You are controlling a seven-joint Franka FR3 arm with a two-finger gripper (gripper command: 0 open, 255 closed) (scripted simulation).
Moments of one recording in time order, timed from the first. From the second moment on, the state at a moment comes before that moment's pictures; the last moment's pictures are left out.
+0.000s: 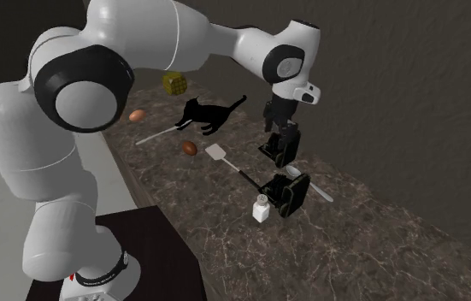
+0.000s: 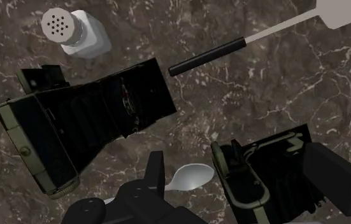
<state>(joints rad) 0.08 0.19 0.26 -1.74 -0.01 1.81 0.18</state>
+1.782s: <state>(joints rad) 0.13 0.42 0.26 -1.54 -0.05 1.85 0.23</state>
